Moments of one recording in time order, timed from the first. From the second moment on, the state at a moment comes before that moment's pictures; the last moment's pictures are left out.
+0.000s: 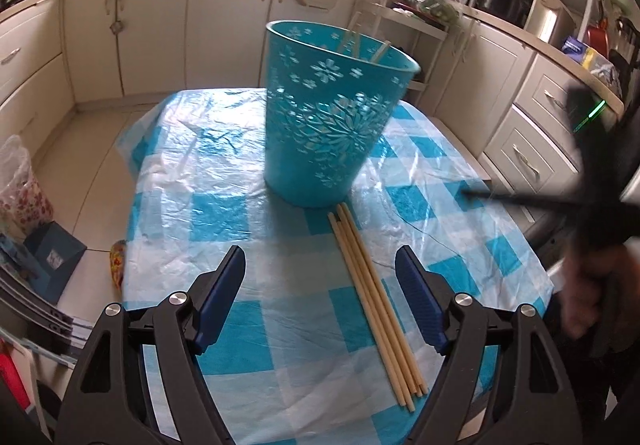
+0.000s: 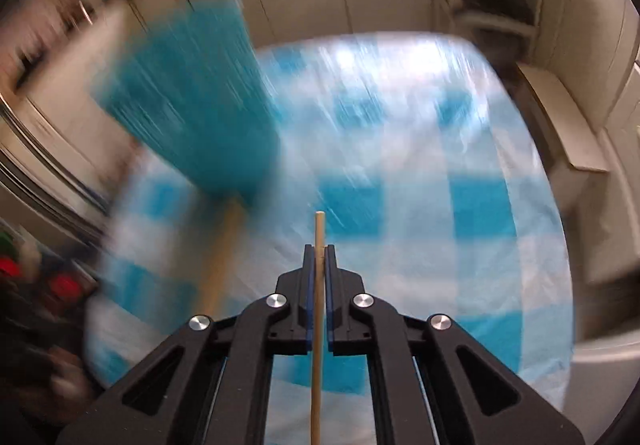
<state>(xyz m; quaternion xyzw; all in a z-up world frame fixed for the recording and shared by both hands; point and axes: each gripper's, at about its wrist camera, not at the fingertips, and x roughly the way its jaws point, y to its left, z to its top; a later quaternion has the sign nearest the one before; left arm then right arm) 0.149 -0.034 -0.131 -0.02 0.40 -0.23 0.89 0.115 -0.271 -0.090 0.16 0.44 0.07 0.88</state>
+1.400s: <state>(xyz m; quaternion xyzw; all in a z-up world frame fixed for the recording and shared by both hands) 0.129 -0.016 -0.110 -0.05 0.36 -0.14 0.92 0.068 -0.199 -0.118 0.12 0.38 0.06 0.92</state>
